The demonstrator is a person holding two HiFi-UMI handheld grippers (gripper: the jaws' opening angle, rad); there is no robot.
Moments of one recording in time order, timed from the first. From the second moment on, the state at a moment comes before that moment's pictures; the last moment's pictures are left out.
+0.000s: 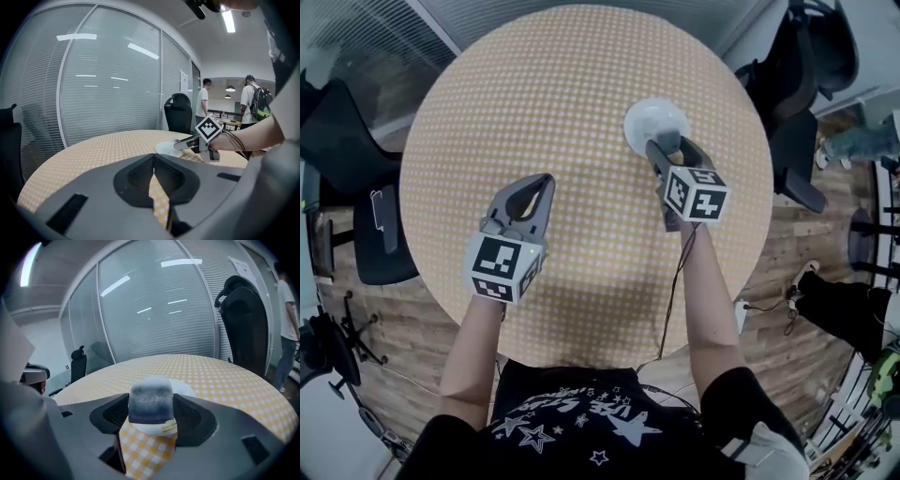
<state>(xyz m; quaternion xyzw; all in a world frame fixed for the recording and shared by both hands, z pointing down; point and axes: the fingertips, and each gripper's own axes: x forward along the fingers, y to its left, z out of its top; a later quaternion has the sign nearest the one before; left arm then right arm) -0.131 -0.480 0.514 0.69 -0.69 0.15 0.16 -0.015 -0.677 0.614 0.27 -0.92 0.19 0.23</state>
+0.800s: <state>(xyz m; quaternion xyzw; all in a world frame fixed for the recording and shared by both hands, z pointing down) -0.139 -0.476 0.538 0.68 -0.69 0.14 0.18 -0.042 -0.700 0.649 0.24 -0.88 0.12 0.39</state>
